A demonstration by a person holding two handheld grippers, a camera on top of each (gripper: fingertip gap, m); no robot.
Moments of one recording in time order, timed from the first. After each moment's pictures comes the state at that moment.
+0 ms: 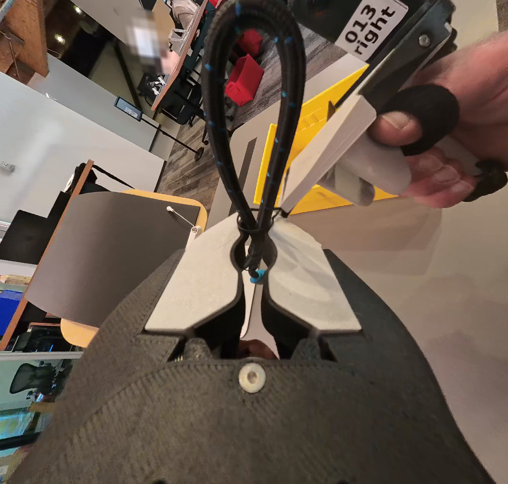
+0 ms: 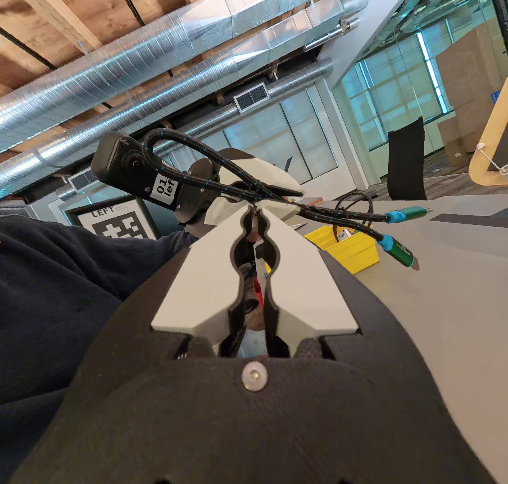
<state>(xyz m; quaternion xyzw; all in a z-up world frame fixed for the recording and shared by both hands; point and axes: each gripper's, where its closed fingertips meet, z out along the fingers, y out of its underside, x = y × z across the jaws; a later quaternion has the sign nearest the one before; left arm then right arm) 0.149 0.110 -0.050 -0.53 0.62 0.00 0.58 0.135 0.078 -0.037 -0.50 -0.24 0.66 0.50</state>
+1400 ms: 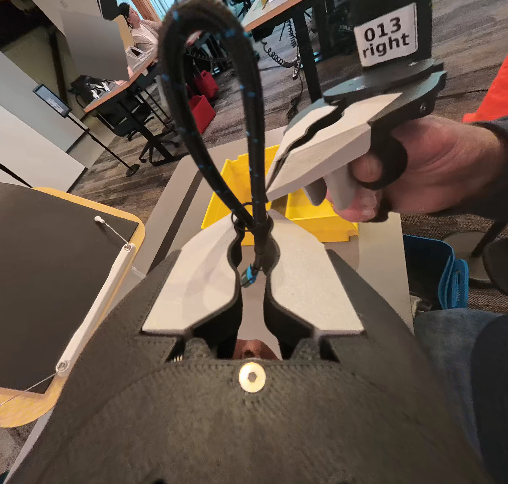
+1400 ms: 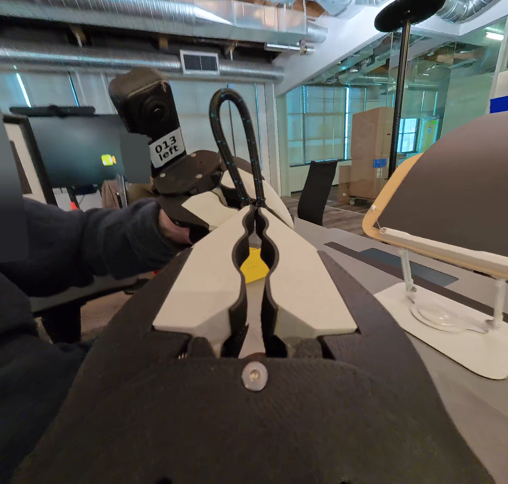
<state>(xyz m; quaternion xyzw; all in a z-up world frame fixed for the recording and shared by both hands) 0.160 0.098 -0.048 -0.57 0.58 -0.18 0.55 0.144 0.078 -0.018 -0.52 -0.31 0.48 0.64</state>
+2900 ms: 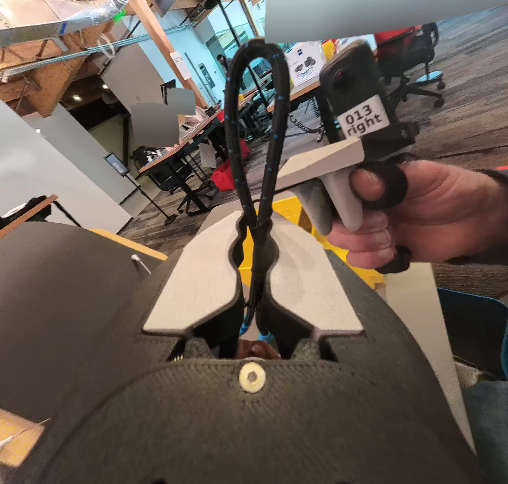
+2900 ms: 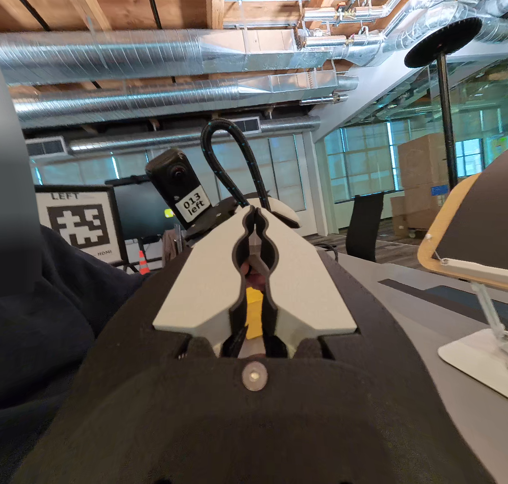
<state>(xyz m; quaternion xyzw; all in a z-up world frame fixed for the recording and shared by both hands) 0.165 0.092 -0.018 -0.50 0.54 -0.20 0.65 0.149 0.067 0.007 -0.44 -0.27 0.59 0.62</state>
